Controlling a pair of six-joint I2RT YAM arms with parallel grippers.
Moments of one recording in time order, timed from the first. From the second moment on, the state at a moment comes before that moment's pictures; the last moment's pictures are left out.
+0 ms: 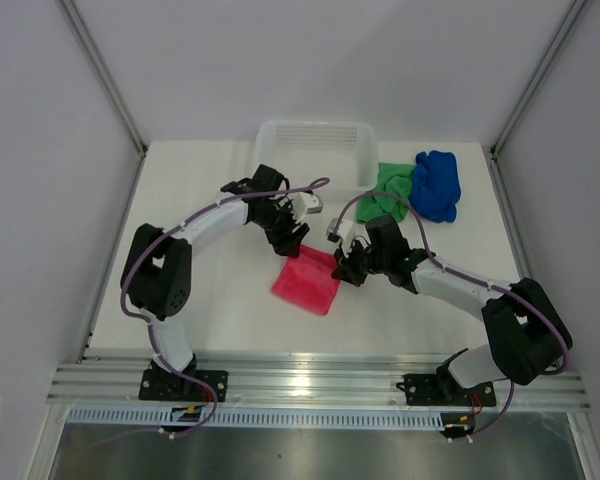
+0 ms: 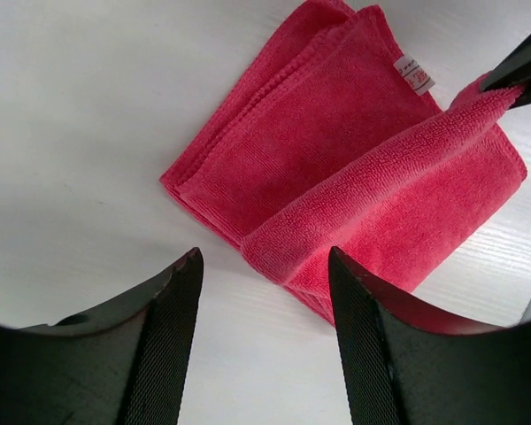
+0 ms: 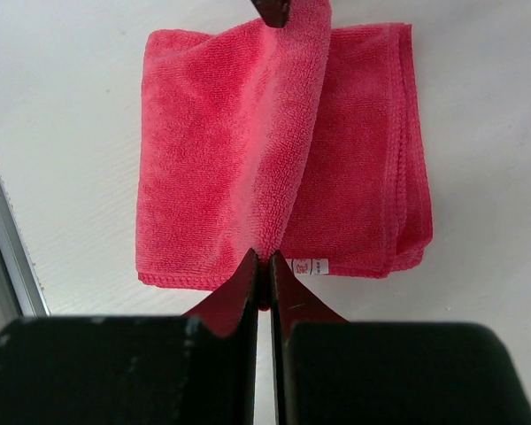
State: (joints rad) left arm -0.48 1.84 1.40 -0.69 0.54 0.57; right arm 0.59 1.44 0.77 -0.03 -0.51 -0.26
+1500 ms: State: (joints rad) left arm -0.48 1.40 1.03 -0.88 0.65 0.69; right arm 0.85 1.21 0.73 -0.15 -0.52 -0.26
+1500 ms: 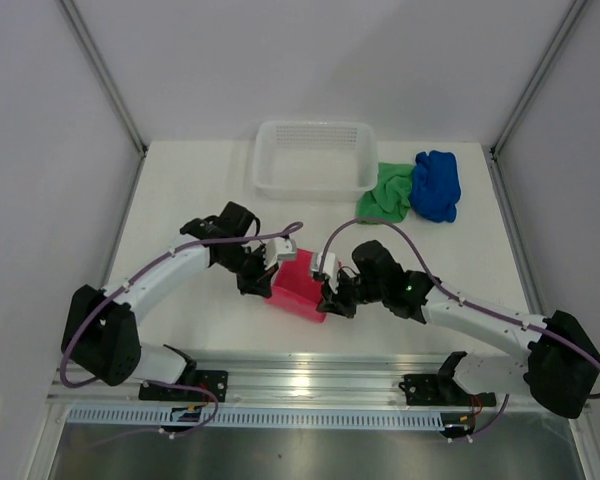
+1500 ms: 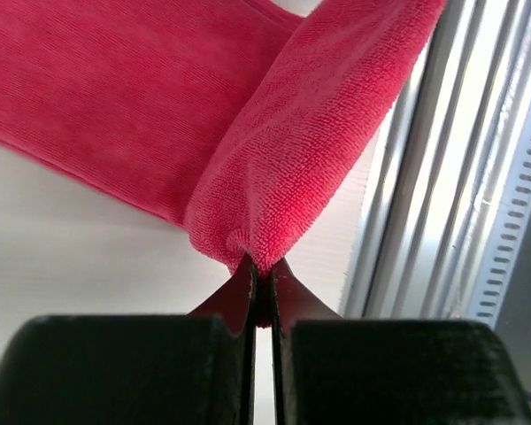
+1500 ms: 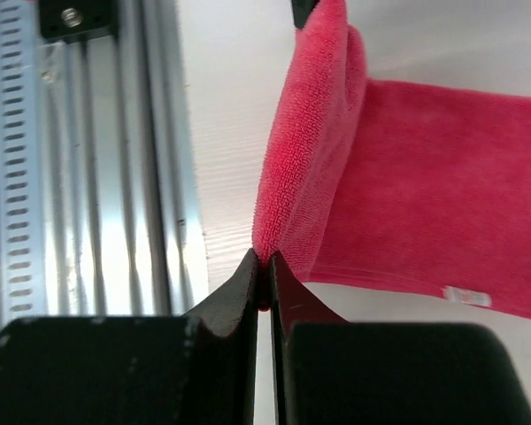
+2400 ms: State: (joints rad) left arm -0.55 1.36 1.03 -0.93 0.60 0.59; right arm 0.86 1.11 0.72 -0.26 -0.40 -0.09
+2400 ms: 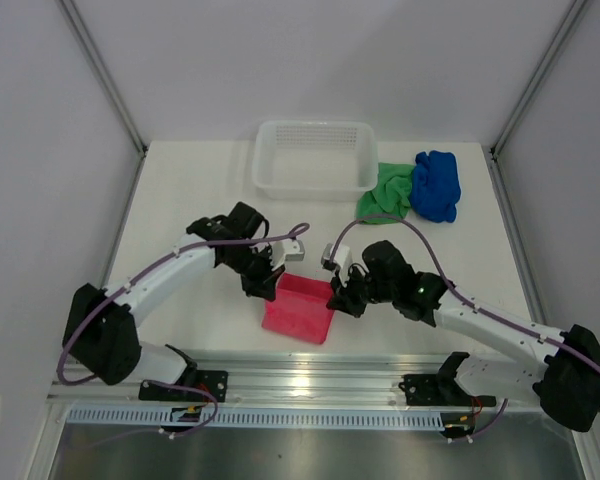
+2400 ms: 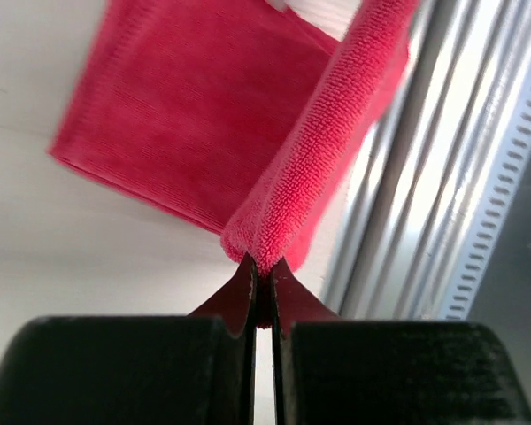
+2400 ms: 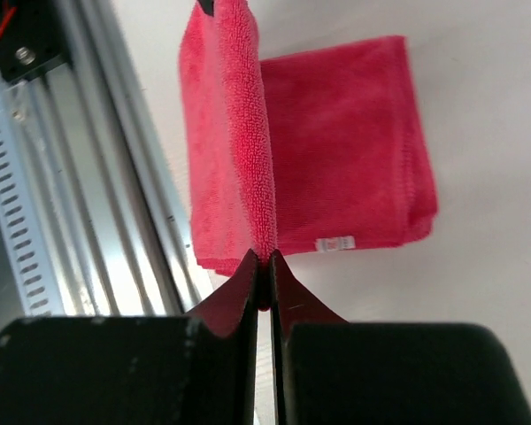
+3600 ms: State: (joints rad) left arm -0.53 1.89 1.33 -0.79 0.30 0.45; right arm 0.61 1.54 0.80 -0.11 -0.34 -0.08
